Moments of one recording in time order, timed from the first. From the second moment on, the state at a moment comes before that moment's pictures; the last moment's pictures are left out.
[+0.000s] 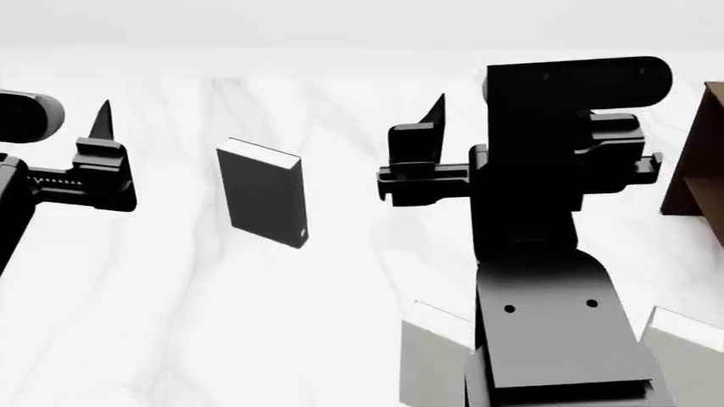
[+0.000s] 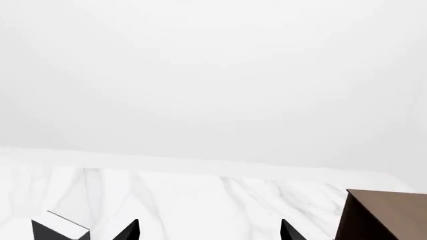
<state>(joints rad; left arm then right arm) -0.77 -0.14 0.04 0.39 0.01 -1.04 0.05 0.84 0.07 -0.09 -0.32 0.03 1.09 0.07</state>
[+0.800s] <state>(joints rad) -0.76 -0.15 0.04 0.40 -0.01 -1.03 0.03 0.83 0.09 -0.11 -0.31 0.08 1.08 0.10</state>
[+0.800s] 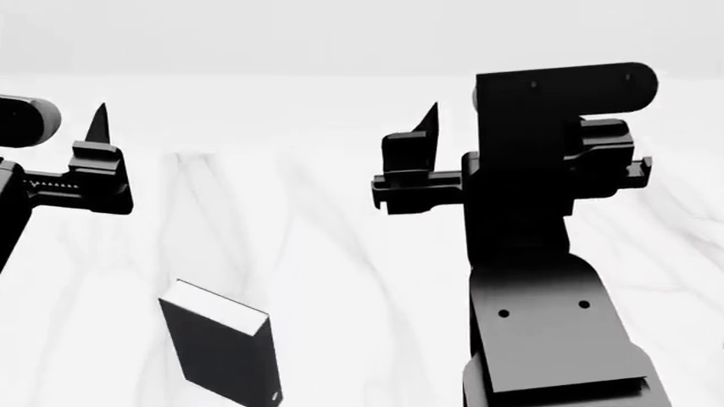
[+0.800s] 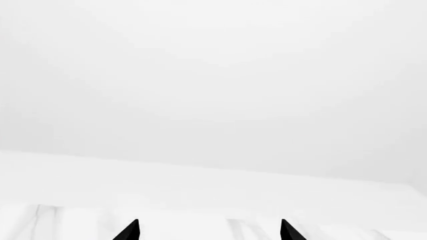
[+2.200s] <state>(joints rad) -0.74 -0.18 0.04 0.39 -0.05 -1.02 0.00 1.01 0.22 -0.52 0.05 0.37 1.17 -0.45</state>
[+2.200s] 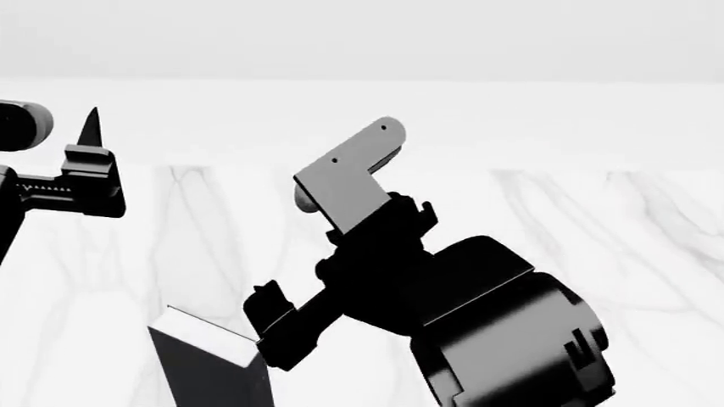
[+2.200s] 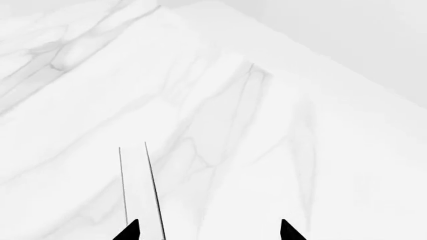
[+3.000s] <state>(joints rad) -0.74 -0.19 0.04 0.39 -0.07 -1.02 -0.02 1.00 0.18 -0.63 0.16 0.37 1.08 -0.49</state>
